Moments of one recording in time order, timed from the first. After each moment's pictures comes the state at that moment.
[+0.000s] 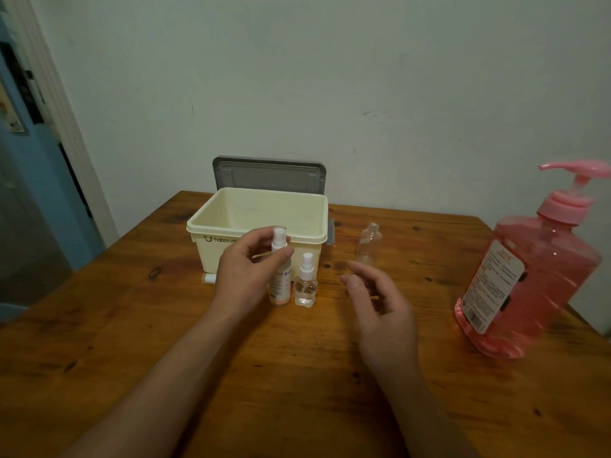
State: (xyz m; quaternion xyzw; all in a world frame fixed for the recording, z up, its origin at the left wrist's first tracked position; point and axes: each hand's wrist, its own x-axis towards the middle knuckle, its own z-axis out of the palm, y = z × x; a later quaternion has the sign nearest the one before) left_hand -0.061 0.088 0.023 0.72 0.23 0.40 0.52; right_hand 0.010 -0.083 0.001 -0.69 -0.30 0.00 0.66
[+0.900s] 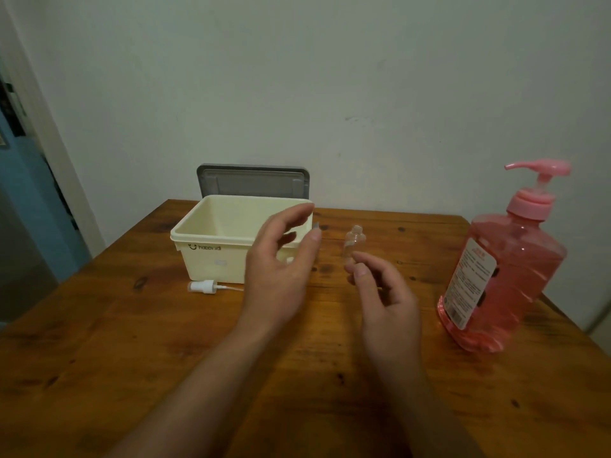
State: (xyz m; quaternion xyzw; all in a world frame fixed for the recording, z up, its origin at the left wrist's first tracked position) left_hand -0.041 0.026 0.050 0.73 0.10 0.49 0.46; right_hand 0.015 -0.099 0.019 -0.65 -0.28 -0.02 0.70
